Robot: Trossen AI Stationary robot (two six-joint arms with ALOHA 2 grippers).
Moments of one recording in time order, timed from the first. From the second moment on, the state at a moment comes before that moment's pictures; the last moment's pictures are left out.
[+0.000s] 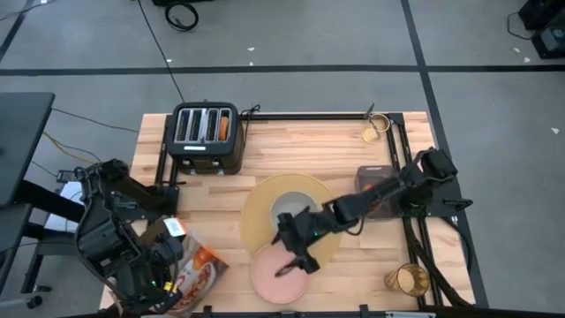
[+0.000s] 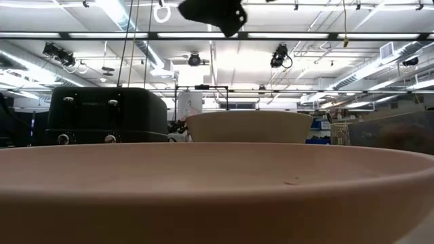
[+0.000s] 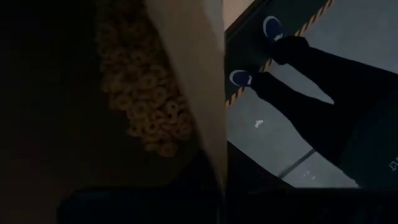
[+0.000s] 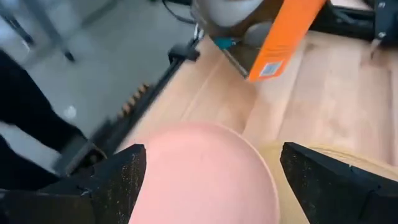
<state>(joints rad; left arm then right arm) -0.98 1.63 2.02 -1.57 0.10 -1.79 0.36 1.80 1.26 -0.03 -0.11 -0.01</state>
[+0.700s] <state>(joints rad) -0.98 1.63 2.02 -1.57 0.08 -1.82 0.60 1.94 1.26 -0.42 0.13 -0.70</state>
